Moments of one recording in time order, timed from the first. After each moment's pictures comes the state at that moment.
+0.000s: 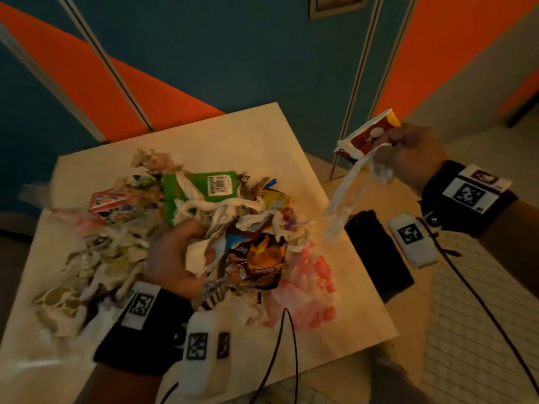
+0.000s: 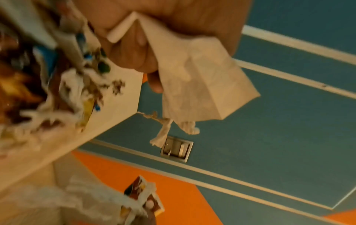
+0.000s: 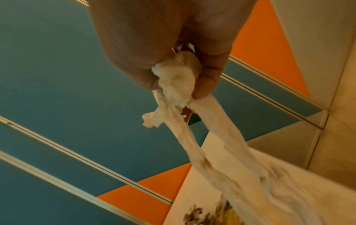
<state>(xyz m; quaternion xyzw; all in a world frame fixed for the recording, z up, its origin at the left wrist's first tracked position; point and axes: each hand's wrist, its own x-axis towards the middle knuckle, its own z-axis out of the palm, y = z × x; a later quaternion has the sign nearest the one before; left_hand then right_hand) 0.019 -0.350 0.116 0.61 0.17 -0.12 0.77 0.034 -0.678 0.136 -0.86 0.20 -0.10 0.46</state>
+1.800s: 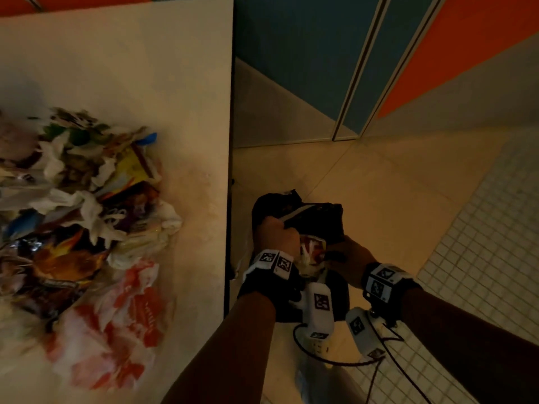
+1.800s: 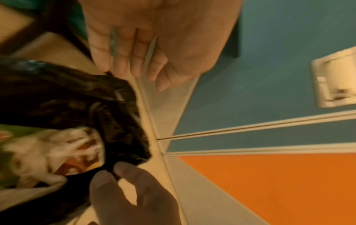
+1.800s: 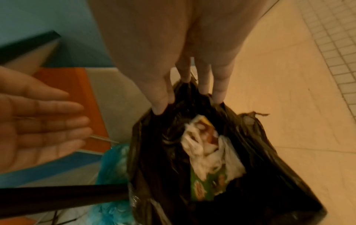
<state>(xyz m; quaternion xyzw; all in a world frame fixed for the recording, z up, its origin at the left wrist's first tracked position) 0.091 -0.736 -0.178 0.83 0.29 -0.25 0.41 0.060 -0.905 -0.233 -0.86 0.09 0.42 0.28</state>
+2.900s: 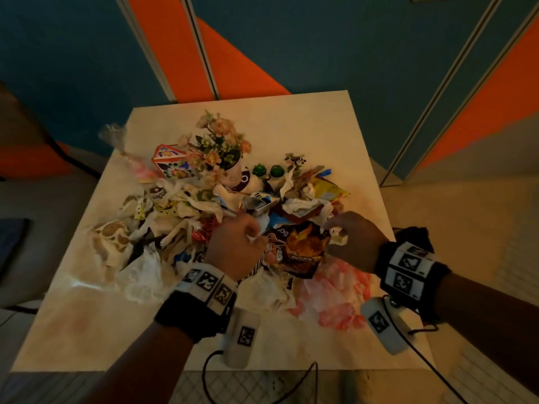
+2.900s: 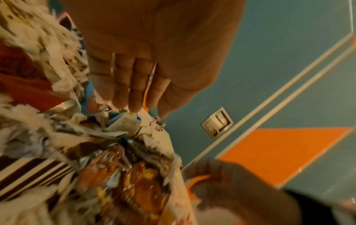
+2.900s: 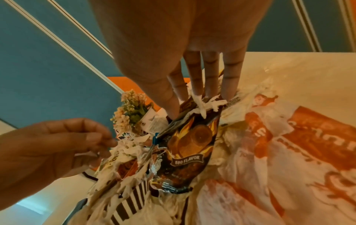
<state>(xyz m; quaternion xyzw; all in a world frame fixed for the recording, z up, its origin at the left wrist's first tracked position) 0.013 -0.319 0.039 0.95 0.02 -0.06 0.32 0.023 -0.561 0.015 -0.93 -0.04 0.22 0.28</state>
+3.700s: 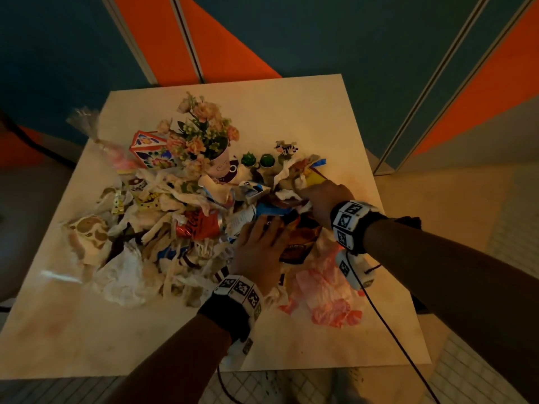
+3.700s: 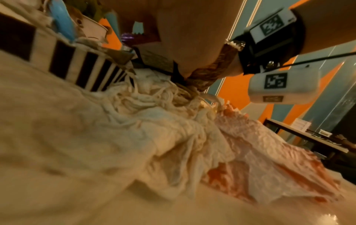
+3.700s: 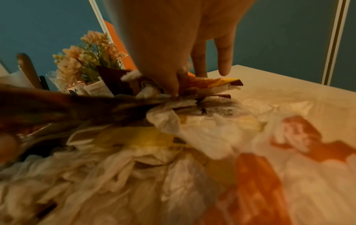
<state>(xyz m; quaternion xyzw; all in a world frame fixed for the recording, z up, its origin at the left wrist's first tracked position) 0.008 -0.357 -0.045 0.97 -0.20 -0.11 0.01 0.105 -0.530 -0.011 -0.97 -0.12 0.23 0.02</state>
